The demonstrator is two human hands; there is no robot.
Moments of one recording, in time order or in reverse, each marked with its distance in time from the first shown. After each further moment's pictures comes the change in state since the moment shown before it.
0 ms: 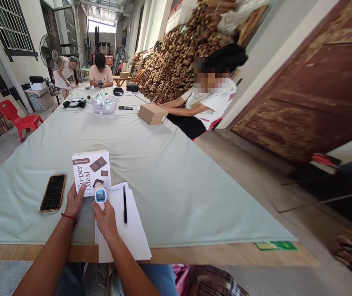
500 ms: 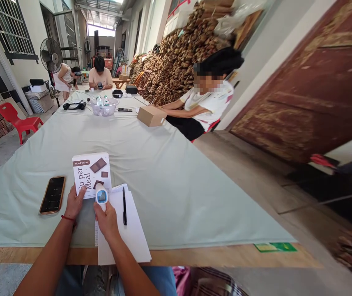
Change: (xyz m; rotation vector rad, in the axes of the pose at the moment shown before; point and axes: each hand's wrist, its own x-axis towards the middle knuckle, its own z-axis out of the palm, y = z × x) left_hand -0.001 0.000 0.001 0.018 0.010 -0.045; right_hand 0.002 0.002 -0.005 0.005 -0.015 -0.021
